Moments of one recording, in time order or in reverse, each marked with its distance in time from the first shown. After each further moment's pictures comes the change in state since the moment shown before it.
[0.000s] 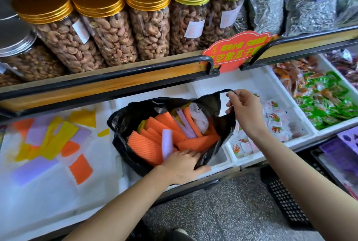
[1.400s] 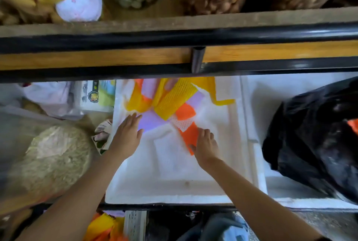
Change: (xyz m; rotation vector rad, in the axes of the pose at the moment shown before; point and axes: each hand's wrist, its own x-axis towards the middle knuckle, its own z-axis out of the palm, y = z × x) left_hand -0.264 -0.456 0.177 -0.304 0.372 -0.726; right_hand -0.191 0.053 0.500 -0.861 -0.806 -0.057
